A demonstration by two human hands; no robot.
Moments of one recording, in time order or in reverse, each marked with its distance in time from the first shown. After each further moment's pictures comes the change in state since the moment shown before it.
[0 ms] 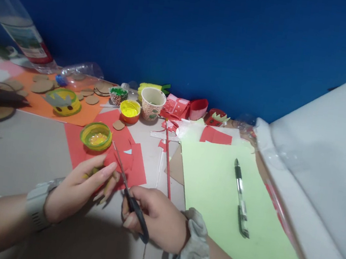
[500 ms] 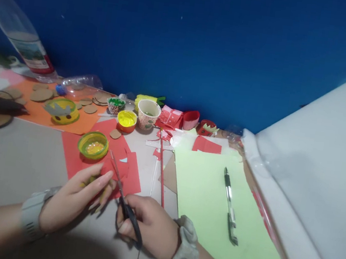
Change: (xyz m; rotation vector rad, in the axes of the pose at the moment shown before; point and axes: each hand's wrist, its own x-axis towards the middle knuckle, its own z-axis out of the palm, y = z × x) left_hand -0.002 -0.005 0.001 0.018 0.021 0.042; right_hand 0.002 -0.001 0.003 0.040 0.026 -0.050
